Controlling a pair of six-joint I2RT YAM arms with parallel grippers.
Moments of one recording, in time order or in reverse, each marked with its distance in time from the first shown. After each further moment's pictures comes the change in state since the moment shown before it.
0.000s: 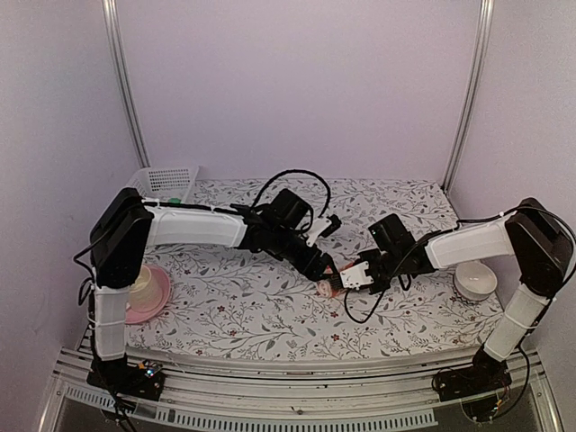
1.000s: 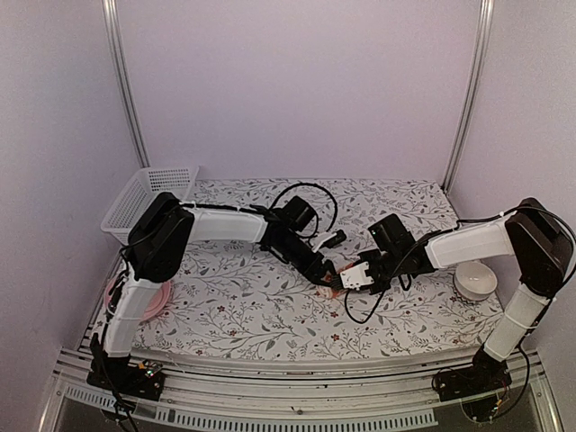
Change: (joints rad) left arm 0.071 0.291 0.270 -0.169 0.353 0.053; right arm 0.000 0.000 0.002 -0.013 0.001 0.000
